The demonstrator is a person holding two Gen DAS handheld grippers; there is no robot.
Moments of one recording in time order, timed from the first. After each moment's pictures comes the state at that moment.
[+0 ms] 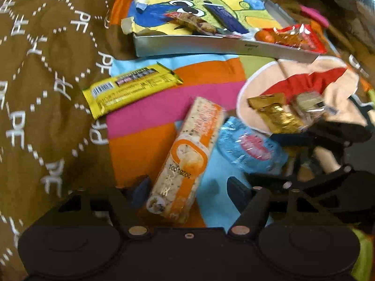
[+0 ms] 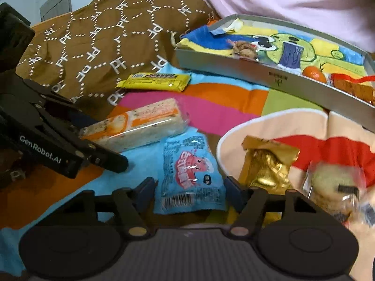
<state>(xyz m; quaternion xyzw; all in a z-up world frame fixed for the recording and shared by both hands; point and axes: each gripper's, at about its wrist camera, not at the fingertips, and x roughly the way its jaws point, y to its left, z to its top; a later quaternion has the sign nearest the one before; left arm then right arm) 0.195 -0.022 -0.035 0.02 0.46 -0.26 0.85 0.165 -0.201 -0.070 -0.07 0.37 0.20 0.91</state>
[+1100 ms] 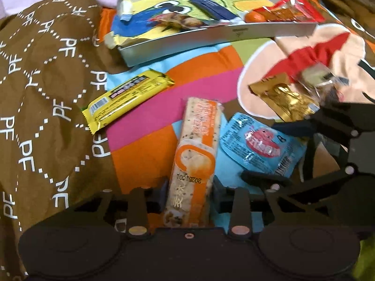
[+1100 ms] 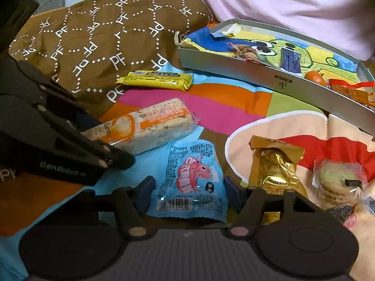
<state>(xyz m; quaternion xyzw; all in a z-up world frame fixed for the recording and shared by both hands) 0.187 -0.053 -0.036 0.15 0.43 -0.22 0.86 0.157 -0.175 -0.081 -0.10 0.34 0.15 0.92</state>
